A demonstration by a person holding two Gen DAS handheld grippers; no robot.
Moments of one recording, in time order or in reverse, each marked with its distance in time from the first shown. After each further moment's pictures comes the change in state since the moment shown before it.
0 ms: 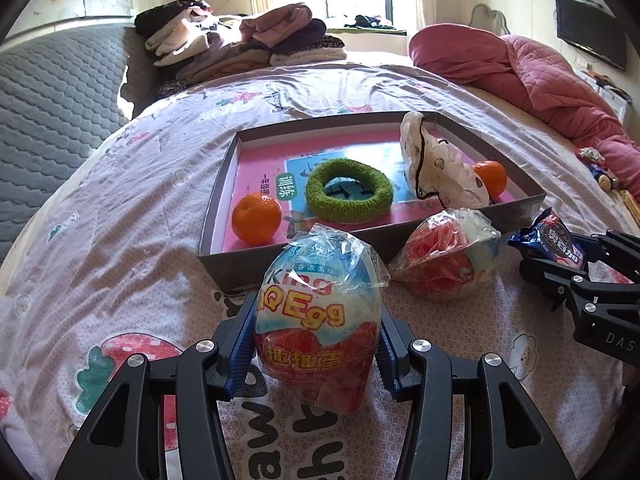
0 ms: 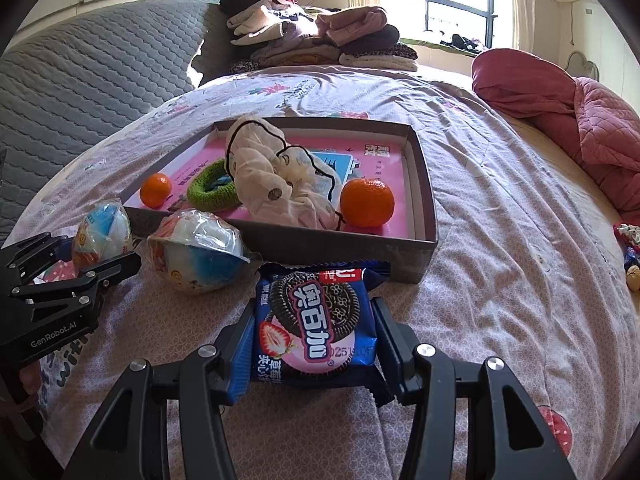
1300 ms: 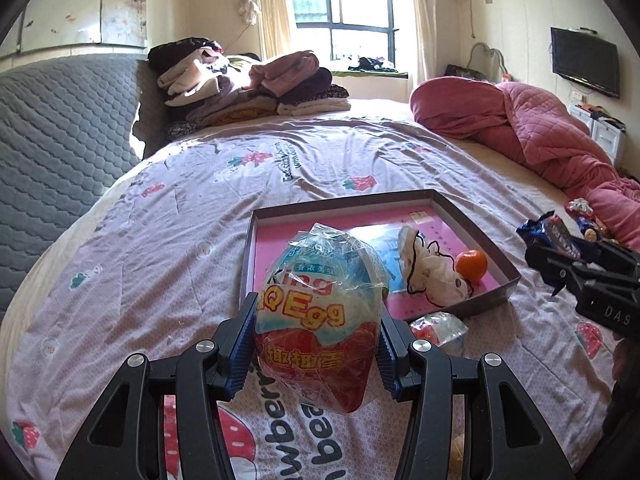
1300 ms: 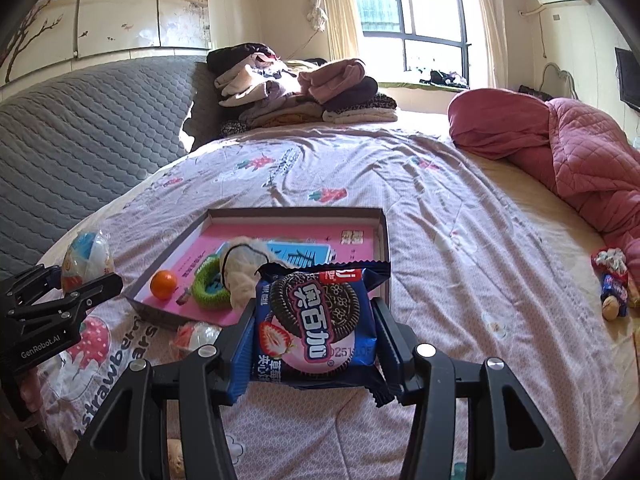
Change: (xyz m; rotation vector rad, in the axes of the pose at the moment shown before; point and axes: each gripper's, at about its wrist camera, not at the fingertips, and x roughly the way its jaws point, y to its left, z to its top) left arm -0.053 0.013 0.052 -0.023 -0.148 -0.004; right arm -0.048 -0.020 0.054 0.061 -0.199 -0.013
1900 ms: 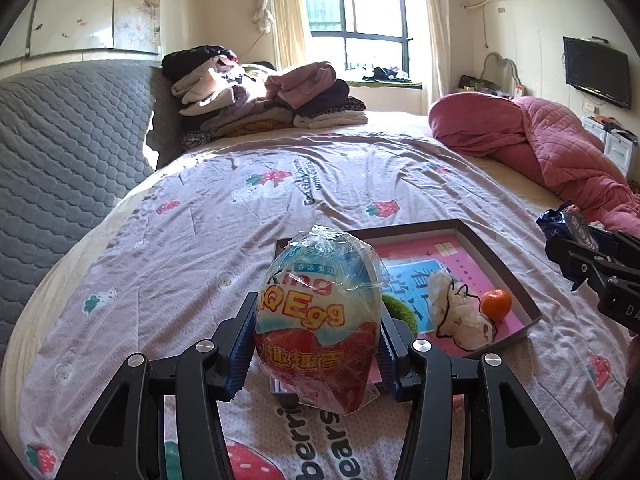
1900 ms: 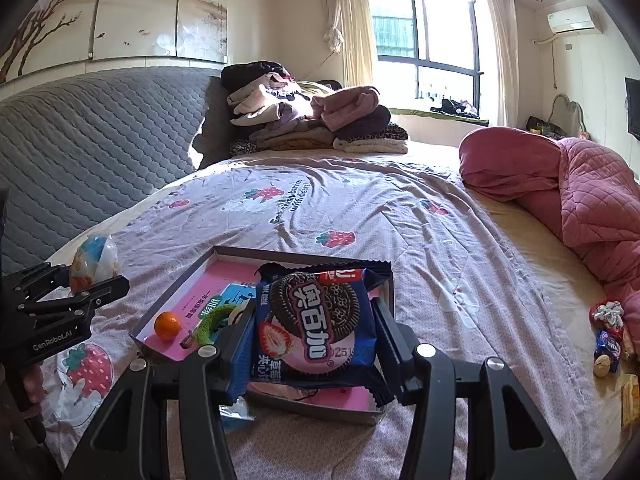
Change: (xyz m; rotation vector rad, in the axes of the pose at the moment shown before) left arm 0.010 0.020 0.034 -0.026 -0.035 0.048; right arm 0.005 0.012 0.043 -0.073 -0.069 0.004
